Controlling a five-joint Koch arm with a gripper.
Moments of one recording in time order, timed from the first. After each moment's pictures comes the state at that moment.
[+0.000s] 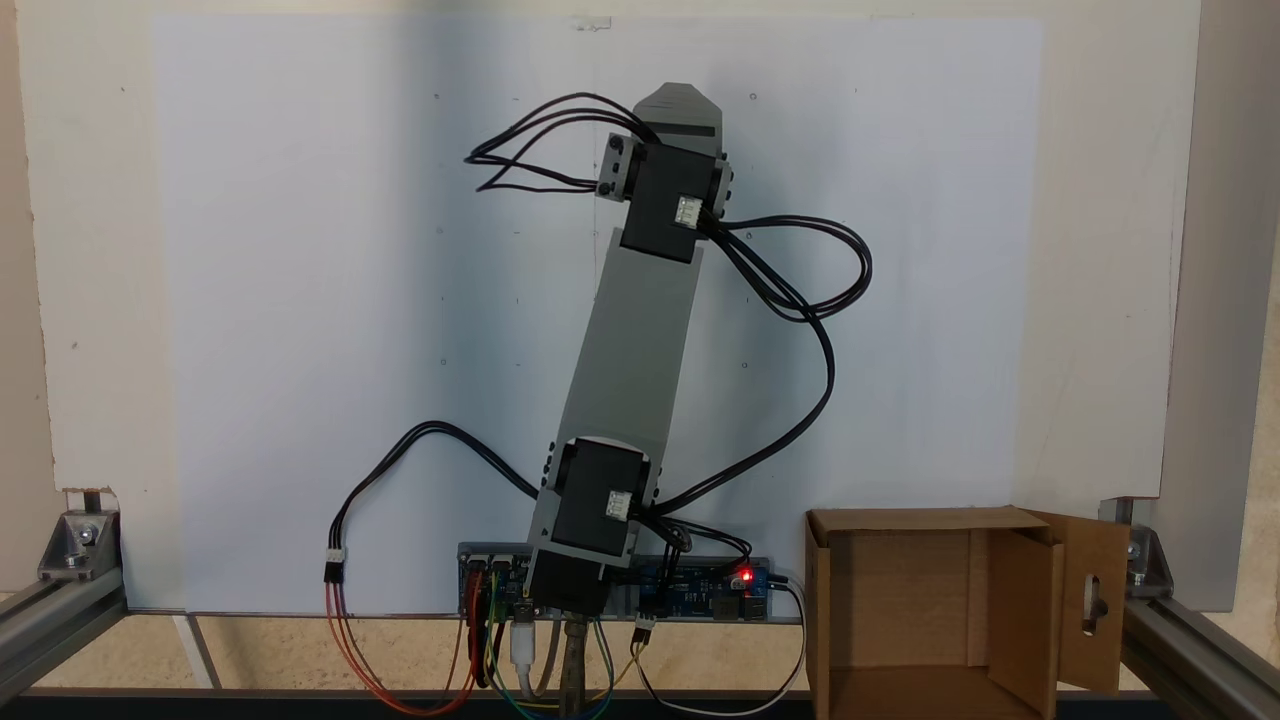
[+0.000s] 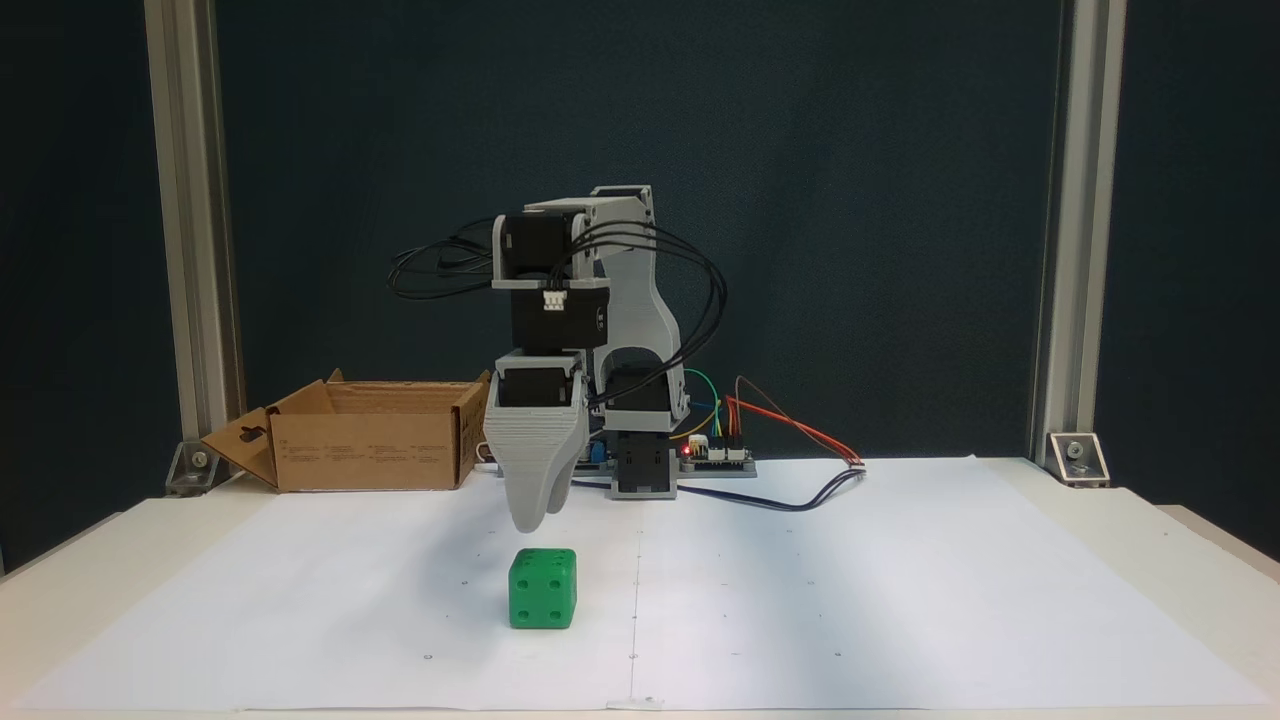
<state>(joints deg) 12.7 67.6 70.1 55.6 -10.9</state>
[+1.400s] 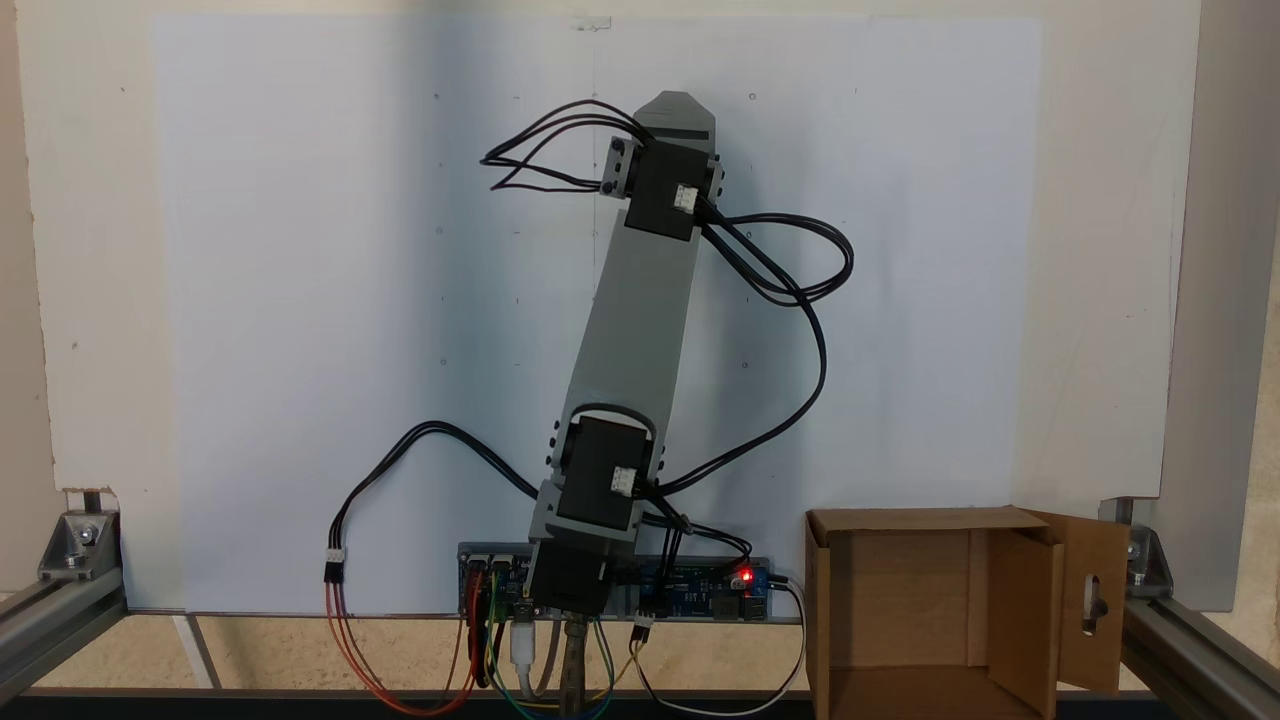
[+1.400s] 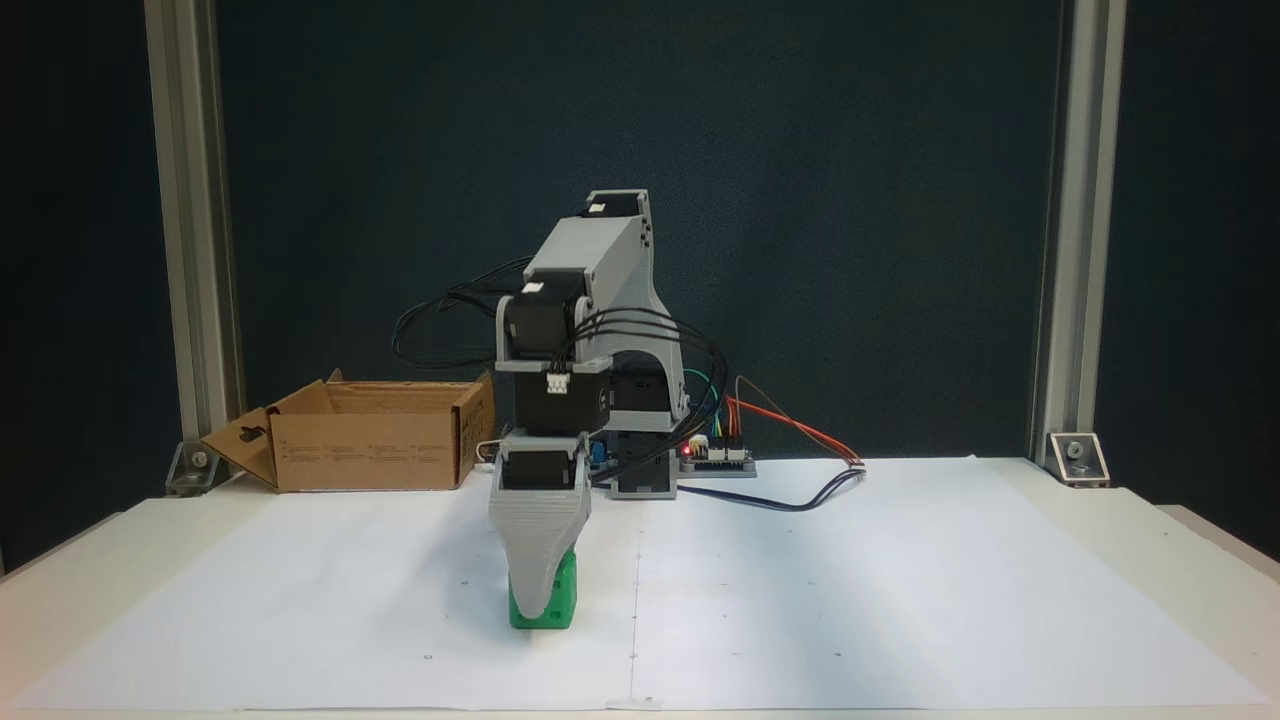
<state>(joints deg) 12.4 64.0 82.5 39.7 -11.2</state>
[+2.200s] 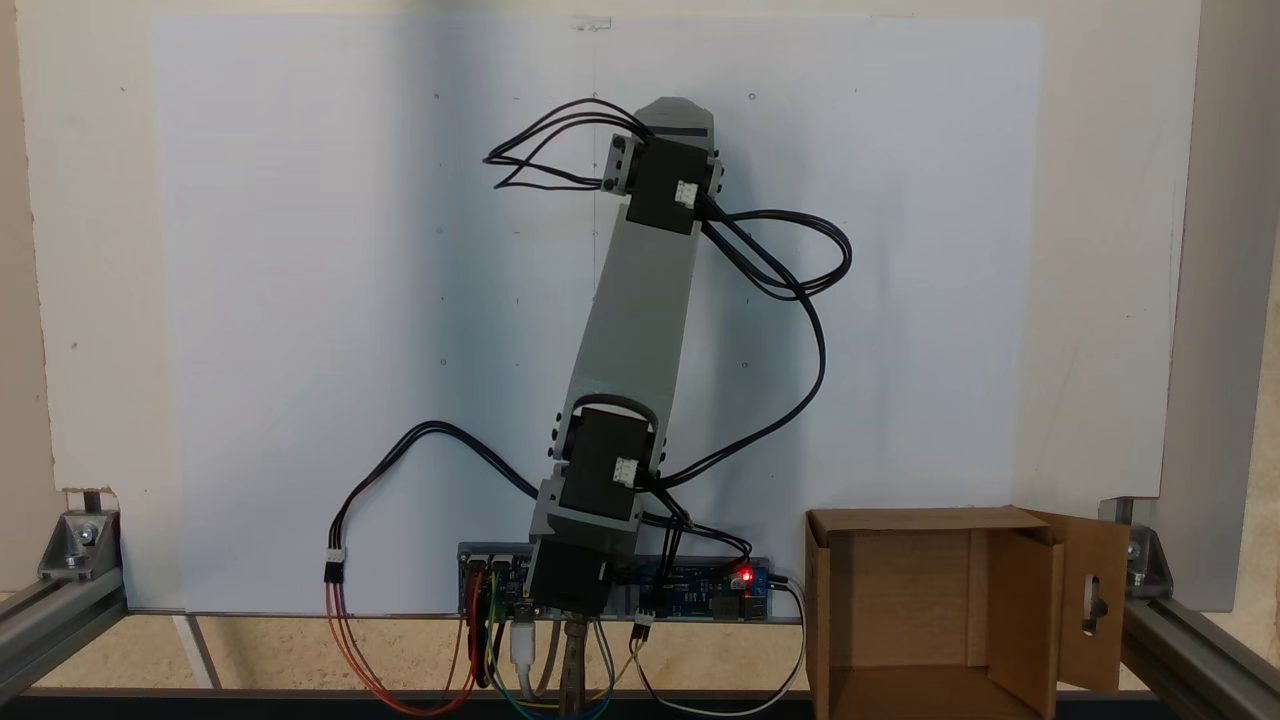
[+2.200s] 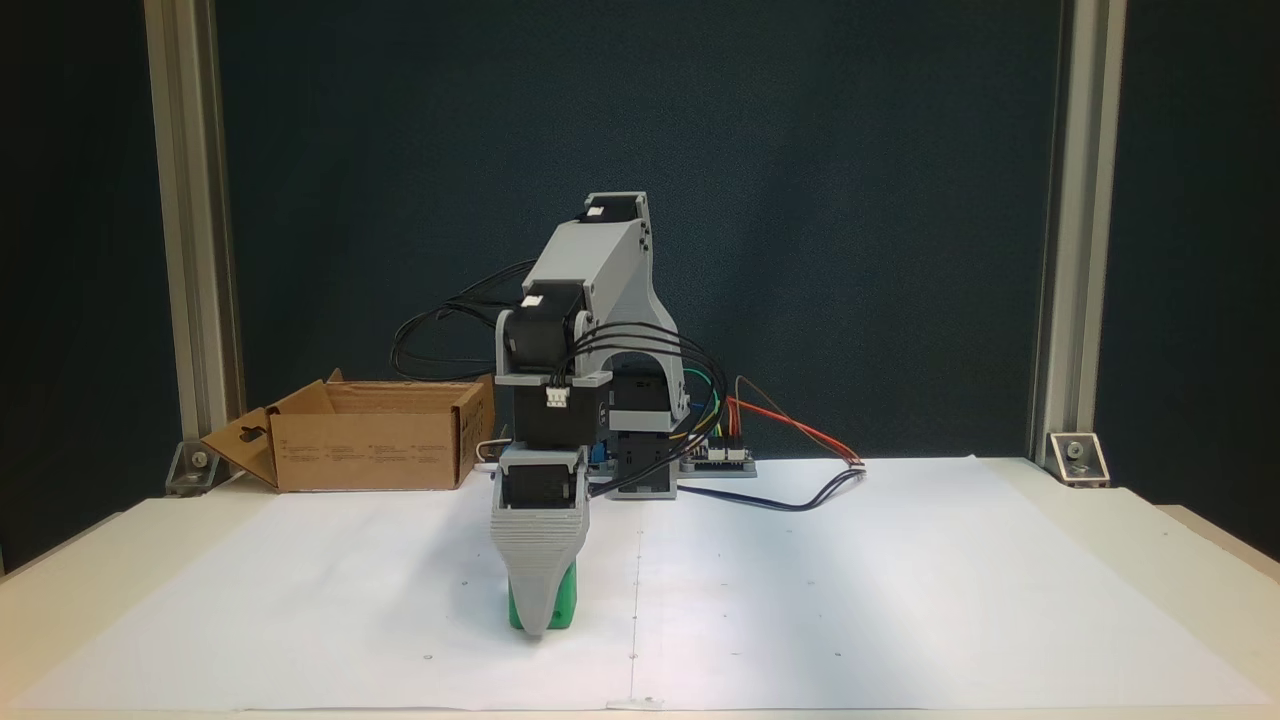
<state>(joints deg) 12.4 62.6 83.1 37.4 -12.0</state>
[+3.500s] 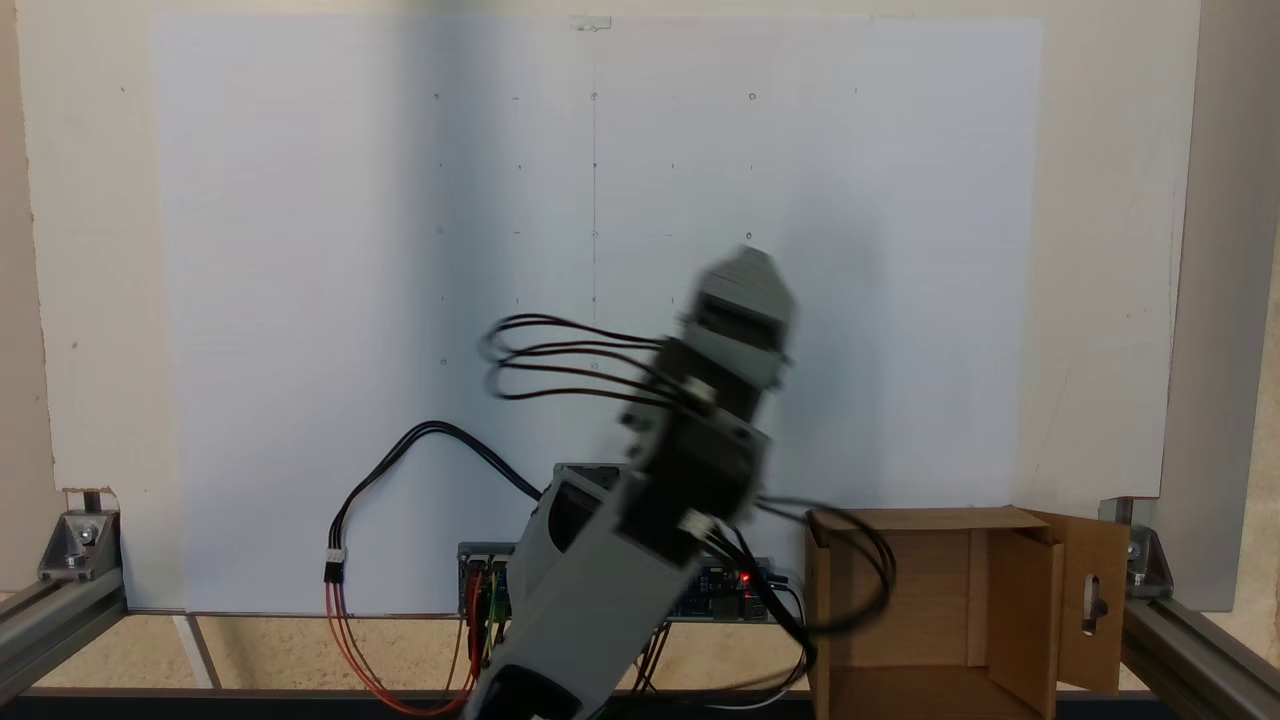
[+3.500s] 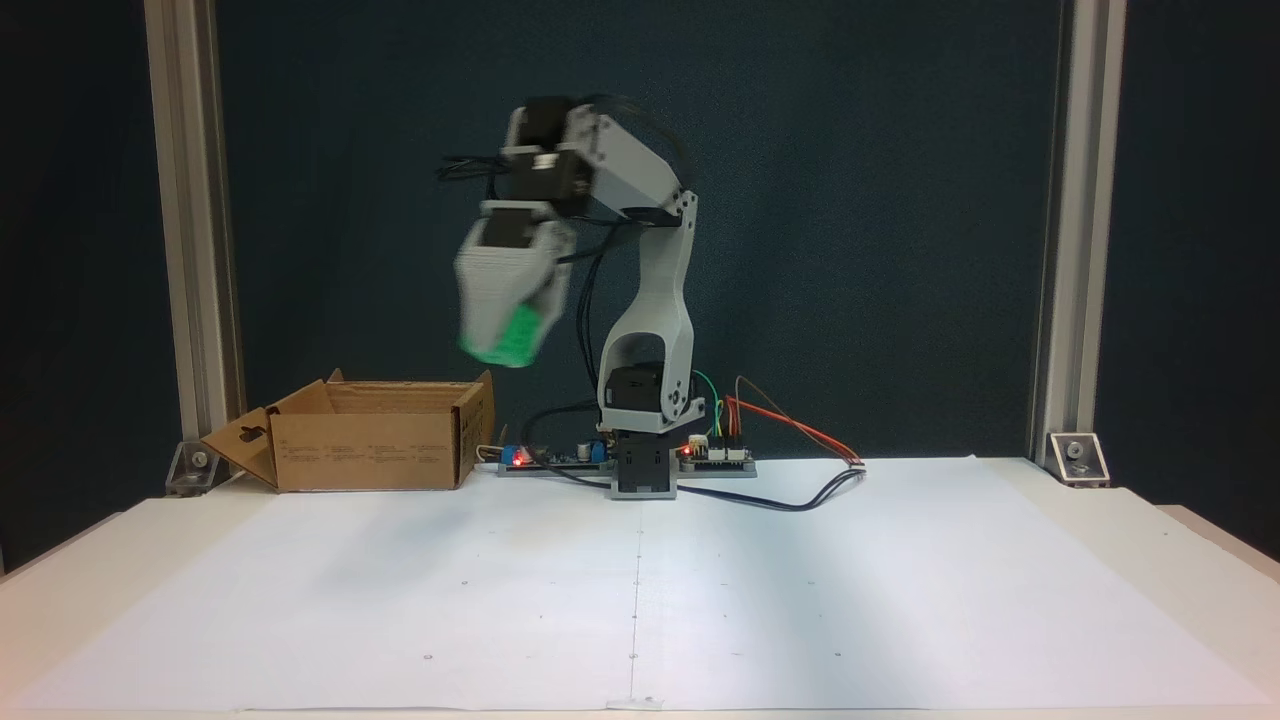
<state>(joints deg) 33.5 105.1 85.3 55.4 -14.2</state>
